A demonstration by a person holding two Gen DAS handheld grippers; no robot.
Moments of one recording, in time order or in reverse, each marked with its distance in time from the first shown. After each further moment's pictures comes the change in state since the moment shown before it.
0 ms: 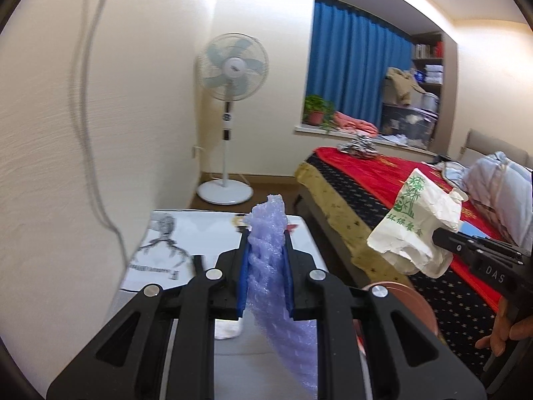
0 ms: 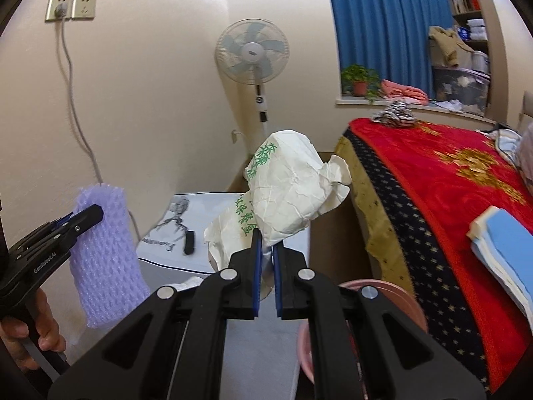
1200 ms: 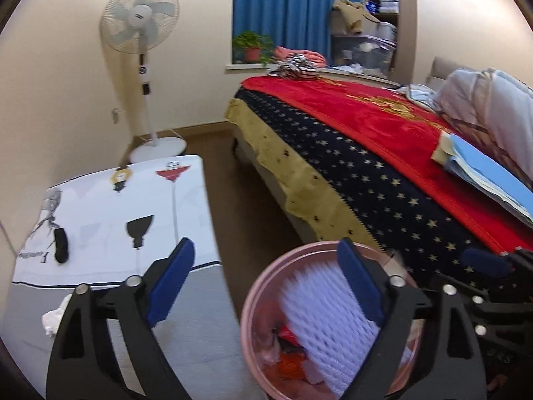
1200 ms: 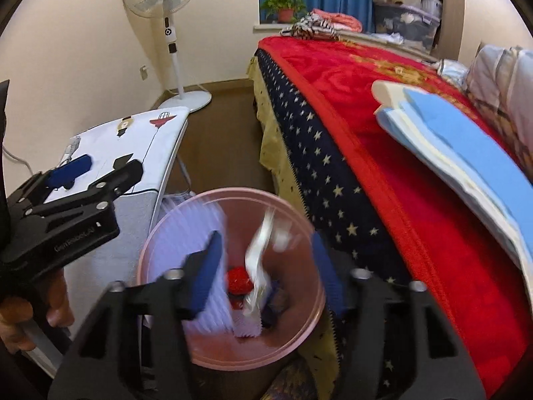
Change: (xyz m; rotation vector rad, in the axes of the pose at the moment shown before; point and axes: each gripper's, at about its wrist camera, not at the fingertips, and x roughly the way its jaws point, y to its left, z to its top) left arm 0.180 -0.194 -0.090 0.155 0.226 -0.121; right arm 0.053 -0.157 -0.098 0.075 0.275 -0.281
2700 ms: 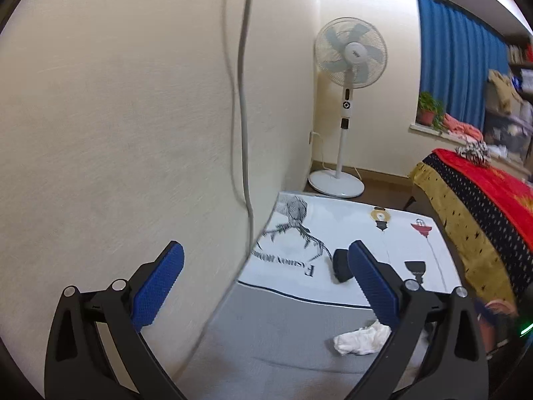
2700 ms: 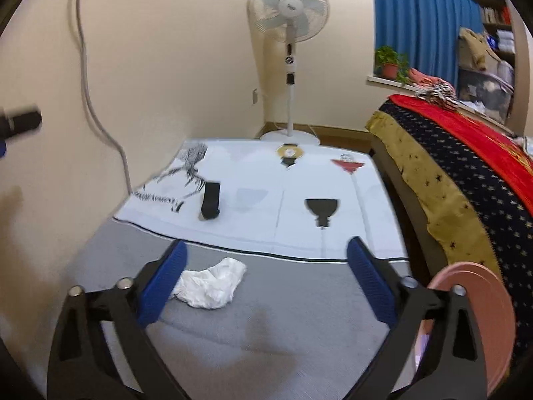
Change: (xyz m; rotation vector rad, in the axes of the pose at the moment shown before) left arm -0.169 0.337 -0.028 -0.374 -0.150 0.546; right arm 0.047 0.328 0.002 -0.211 -0.193 0.264
